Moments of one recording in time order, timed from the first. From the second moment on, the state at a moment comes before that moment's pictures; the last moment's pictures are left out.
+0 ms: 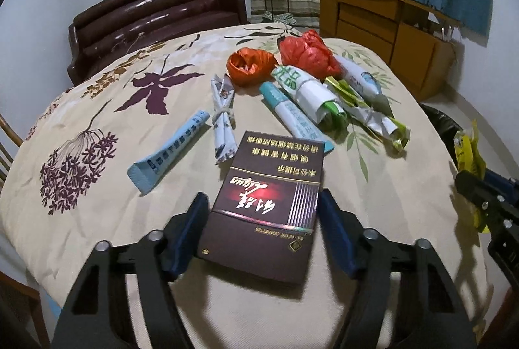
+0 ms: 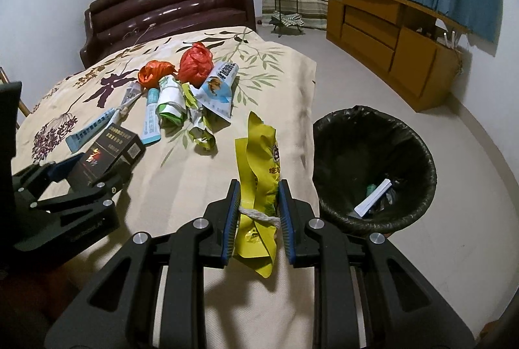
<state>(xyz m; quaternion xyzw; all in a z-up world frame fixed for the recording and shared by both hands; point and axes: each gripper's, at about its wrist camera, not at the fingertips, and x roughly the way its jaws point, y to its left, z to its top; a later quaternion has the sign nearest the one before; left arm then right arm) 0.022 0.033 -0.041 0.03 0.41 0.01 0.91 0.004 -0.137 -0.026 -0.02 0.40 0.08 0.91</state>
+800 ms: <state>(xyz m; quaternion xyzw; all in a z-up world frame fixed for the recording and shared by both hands) 0.003 0.018 0.000 0.02 0.35 -0.04 0.93 0.012 -0.159 -0.021 0.00 0.39 0.06 0.92</state>
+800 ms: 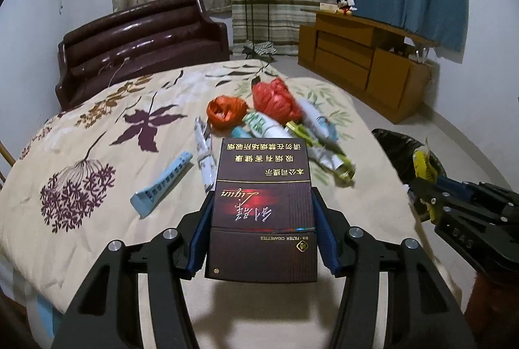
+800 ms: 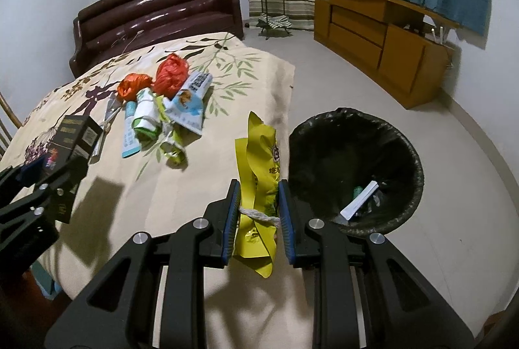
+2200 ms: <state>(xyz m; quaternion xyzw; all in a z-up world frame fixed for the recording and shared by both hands) 0.127 -0.163 -0.018 0.10 0.36 -0.12 0.92 0.105 -0.303 -0.034 0.05 0.38 -0.05 0.92</state>
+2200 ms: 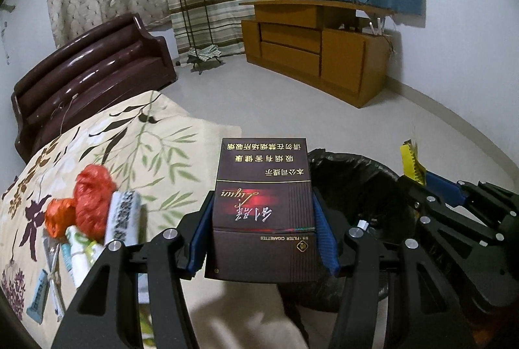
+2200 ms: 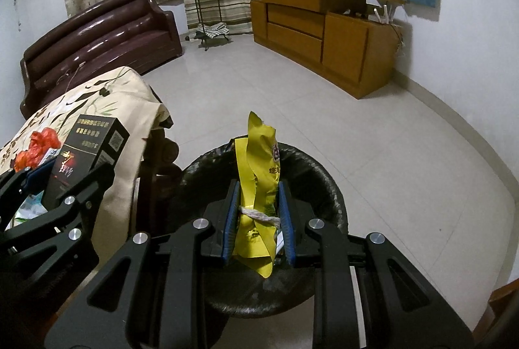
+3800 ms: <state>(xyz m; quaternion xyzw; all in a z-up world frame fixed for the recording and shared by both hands) 0.105 -0.109 0.005 0.07 0.37 -0.08 0.92 0.099 -0.276 -0.033 0.07 0.39 -0.03 0.92</state>
